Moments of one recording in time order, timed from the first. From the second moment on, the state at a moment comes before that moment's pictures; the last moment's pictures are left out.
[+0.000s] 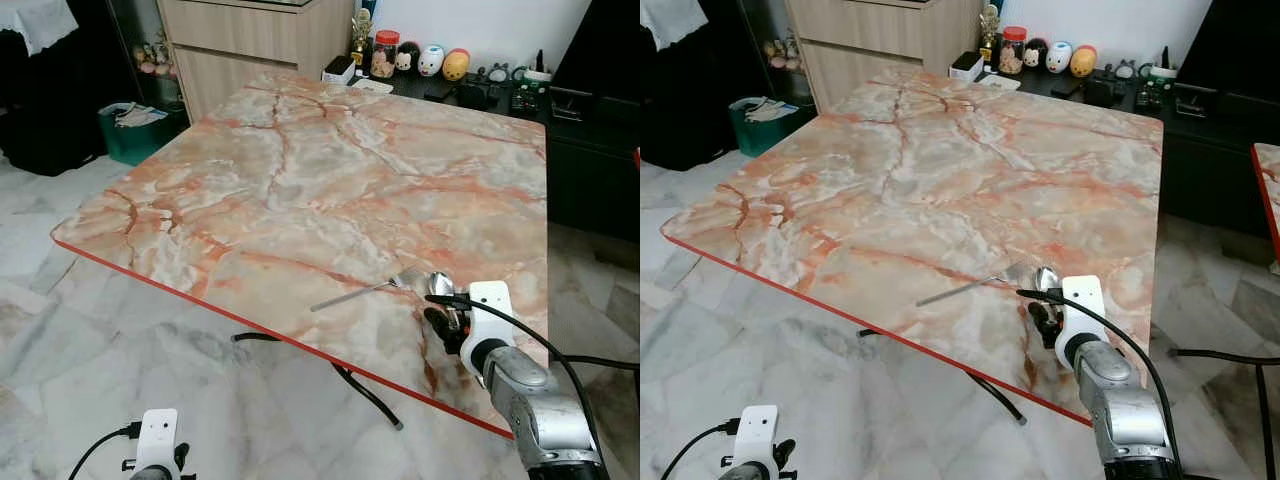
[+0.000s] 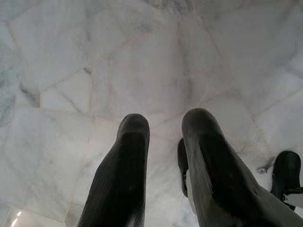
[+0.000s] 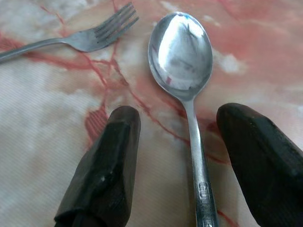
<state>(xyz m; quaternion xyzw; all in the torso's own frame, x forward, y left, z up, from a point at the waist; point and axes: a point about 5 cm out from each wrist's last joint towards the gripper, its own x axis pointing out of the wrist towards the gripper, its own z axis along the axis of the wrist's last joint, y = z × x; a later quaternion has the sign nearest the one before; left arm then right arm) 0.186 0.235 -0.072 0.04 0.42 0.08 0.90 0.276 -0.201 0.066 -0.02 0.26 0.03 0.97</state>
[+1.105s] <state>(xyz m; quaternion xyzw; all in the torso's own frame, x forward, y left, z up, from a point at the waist) 0.186 0.235 -0.072 0.04 0.42 0.08 0.90 0.278 -0.190 0.062 -0.01 0.25 0.03 0.97</state>
